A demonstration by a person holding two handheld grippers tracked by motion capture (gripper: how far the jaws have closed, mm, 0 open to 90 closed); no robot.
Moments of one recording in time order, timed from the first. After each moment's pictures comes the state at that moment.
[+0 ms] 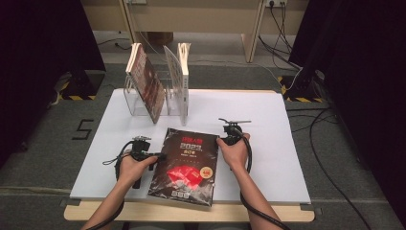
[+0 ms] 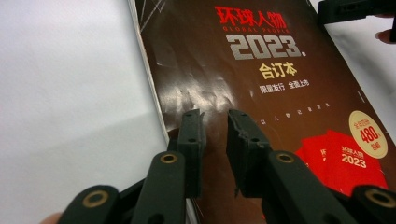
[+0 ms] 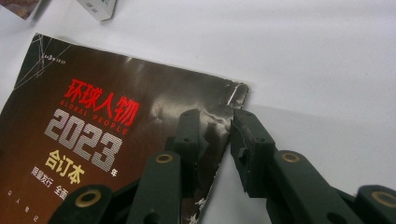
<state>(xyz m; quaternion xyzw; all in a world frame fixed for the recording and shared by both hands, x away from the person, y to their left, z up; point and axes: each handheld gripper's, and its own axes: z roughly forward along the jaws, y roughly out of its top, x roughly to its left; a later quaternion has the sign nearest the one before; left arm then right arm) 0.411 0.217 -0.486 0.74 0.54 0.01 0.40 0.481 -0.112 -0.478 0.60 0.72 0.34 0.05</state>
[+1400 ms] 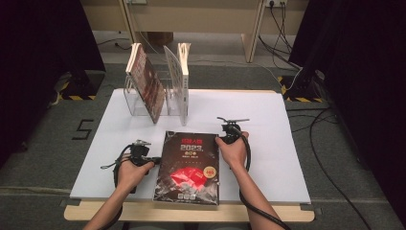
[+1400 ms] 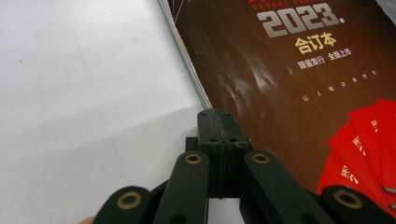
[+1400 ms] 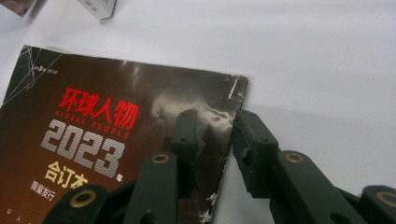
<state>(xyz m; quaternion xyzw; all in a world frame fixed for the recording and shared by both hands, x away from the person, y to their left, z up) 0.395 0.219 -0.485 0.76 0.55 0.07 0.35 0.485 -0.108 -0.475 0.60 0.73 0.33 0.05</state>
